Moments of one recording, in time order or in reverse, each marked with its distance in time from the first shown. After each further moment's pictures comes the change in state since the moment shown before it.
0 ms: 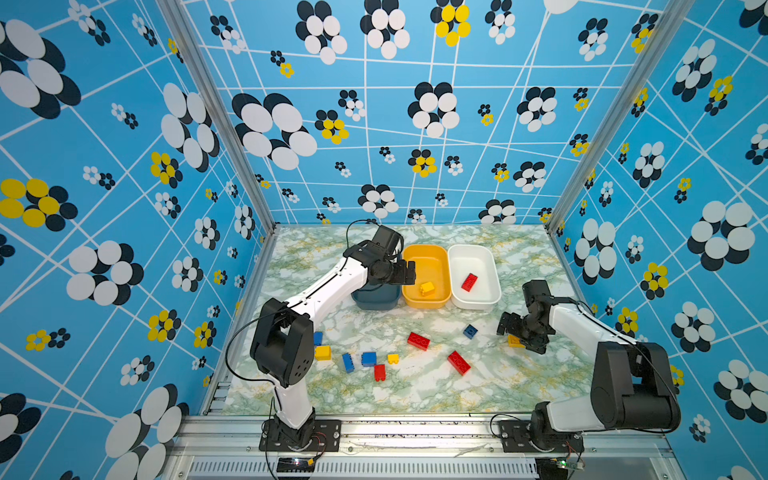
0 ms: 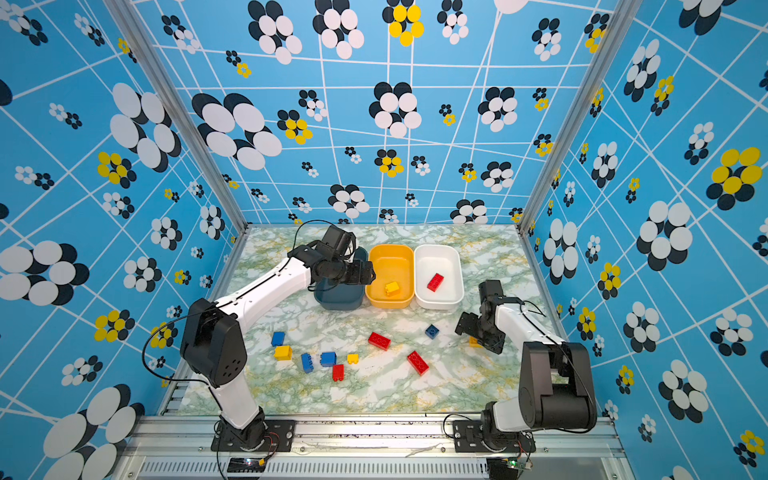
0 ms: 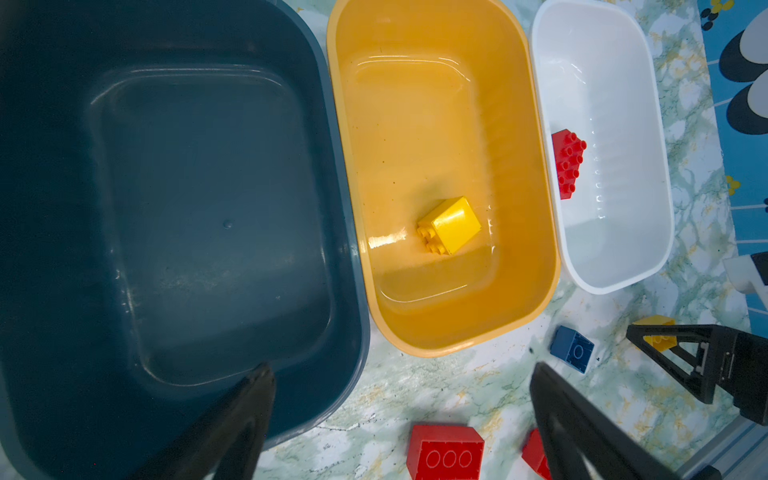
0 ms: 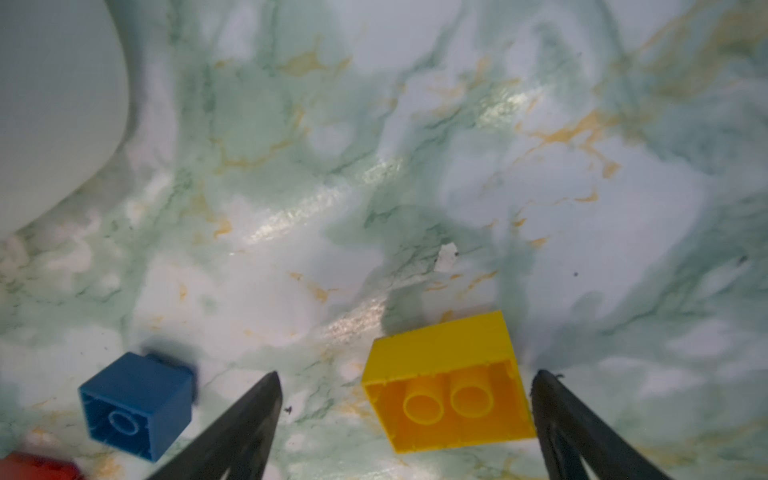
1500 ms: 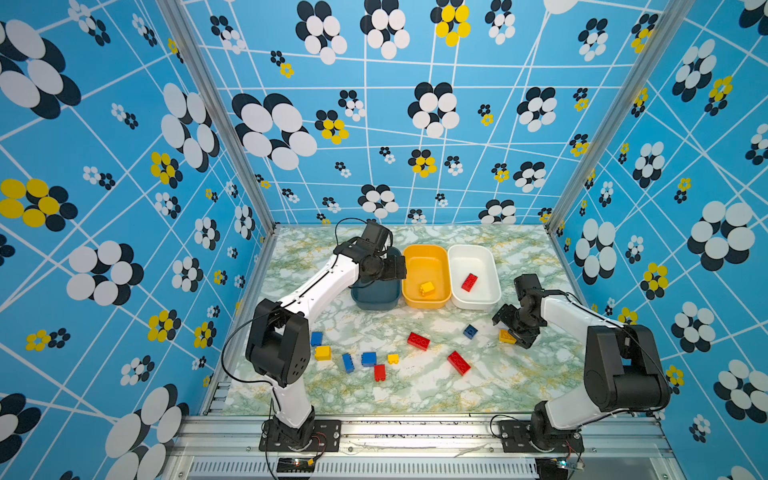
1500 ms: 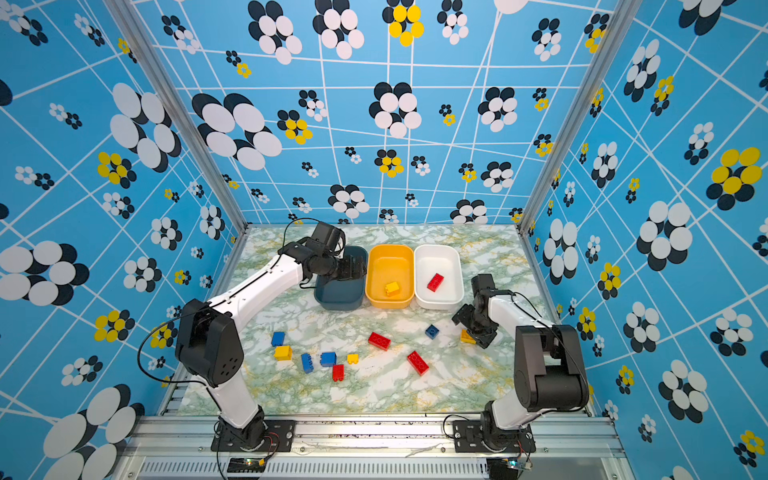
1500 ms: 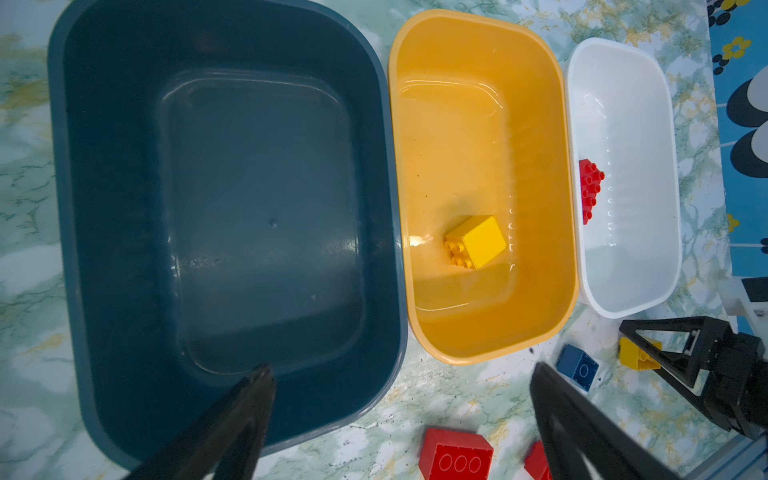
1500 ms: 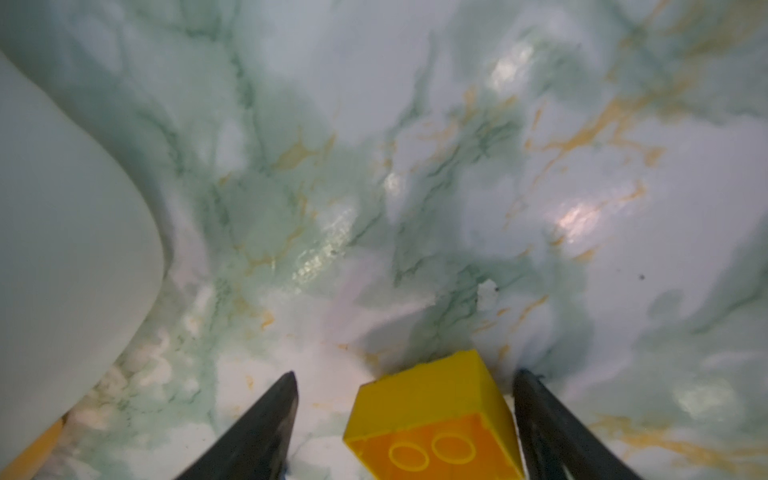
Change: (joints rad) left arm 0.068 -0.017 -0.010 -0.010 0.015 -0.026; right arm 0.049 0.093 0.061 0.049 -0.007 0.401
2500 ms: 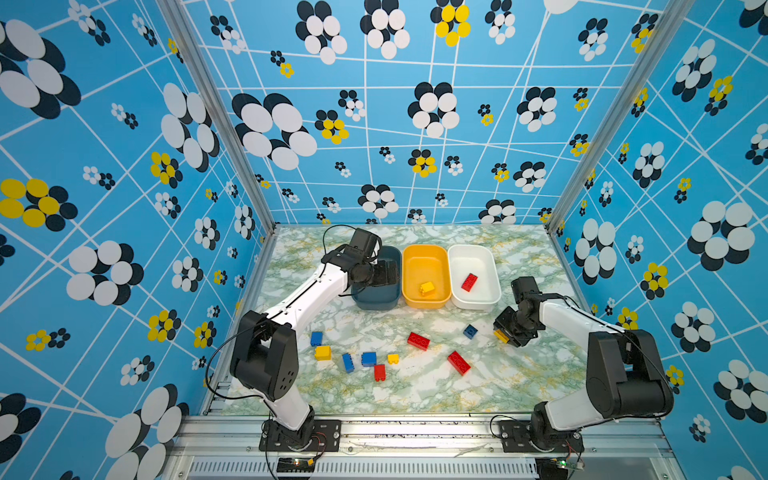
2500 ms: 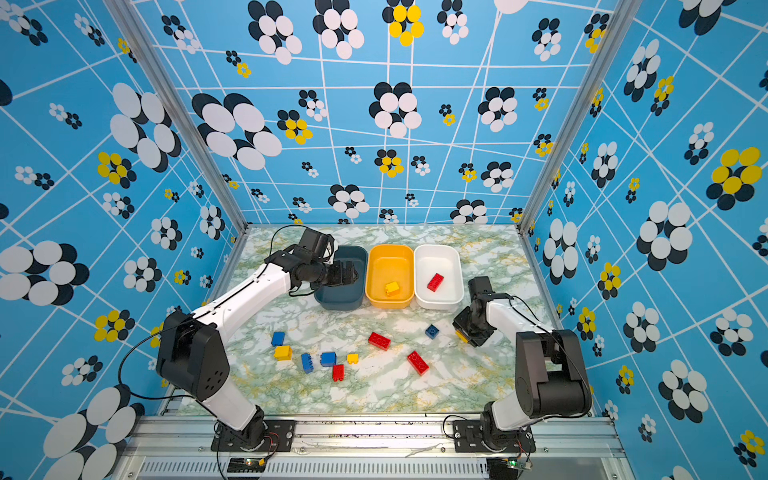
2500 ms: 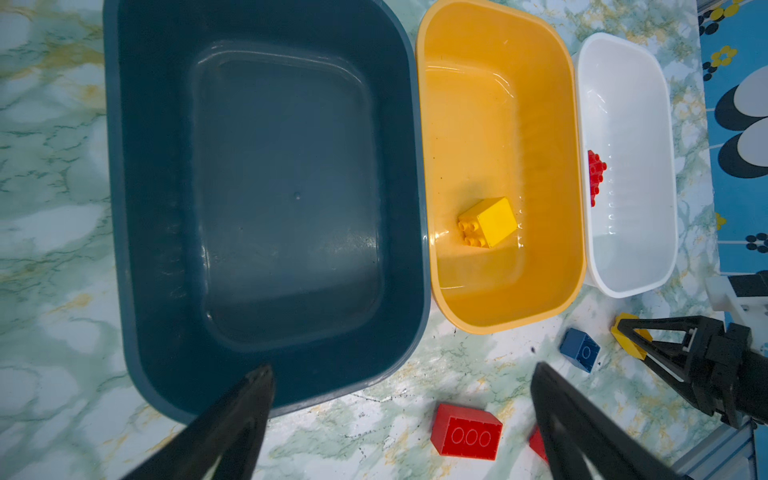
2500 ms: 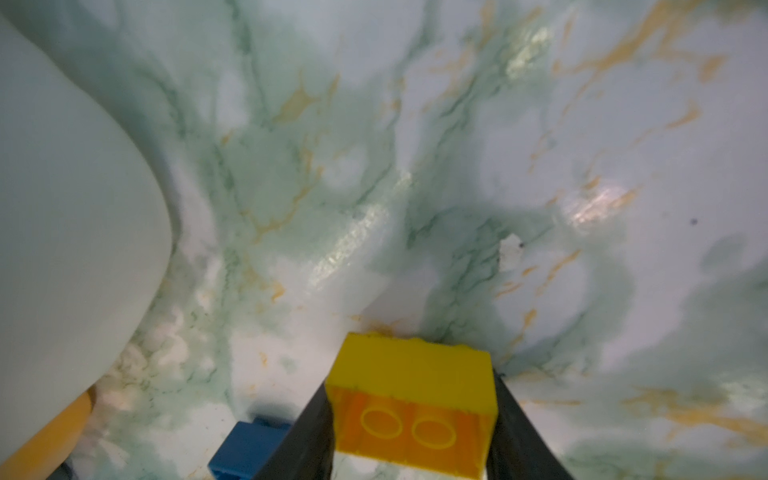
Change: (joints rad) left arm 0.041 -0.121 -0.143 0.045 0.033 0.002; right arm 0.040 -0.039 -0.035 0.008 -0.018 0.049
